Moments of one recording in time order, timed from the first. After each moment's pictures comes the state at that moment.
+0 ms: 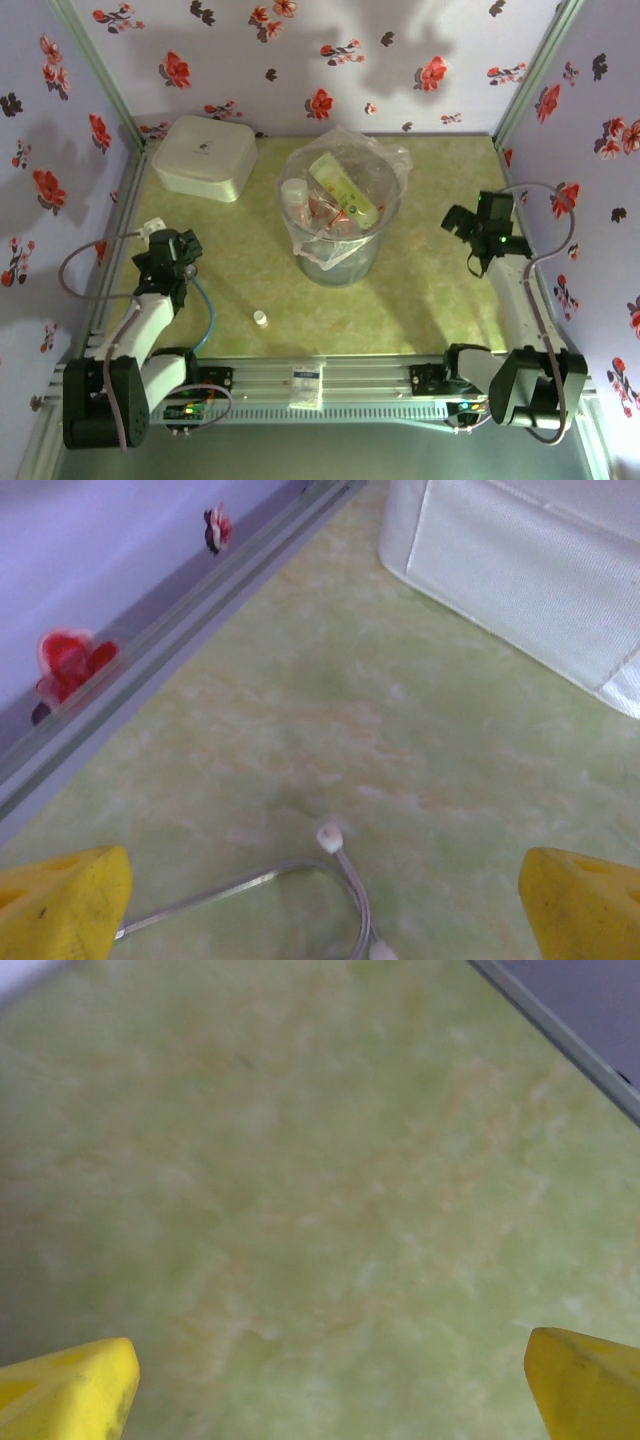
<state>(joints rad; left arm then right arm) -0.02 1.05 0.39 0.10 -0.42 -0.29 -0.08 1.11 0.80 -0.52 0.14 0.42</state>
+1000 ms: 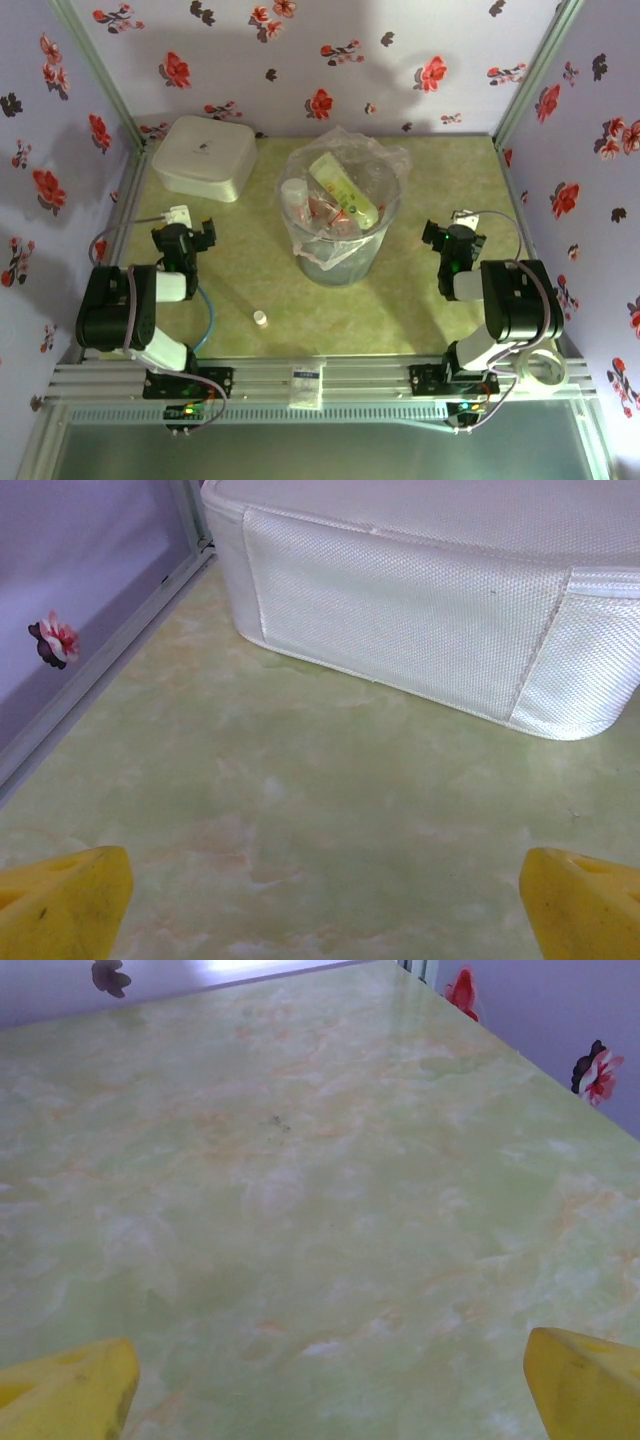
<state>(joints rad) -0.02 1.54 0.38 0.79 -0.25 -0.04 0.03 1.56 0.35 0.79 0.28 0.16</state>
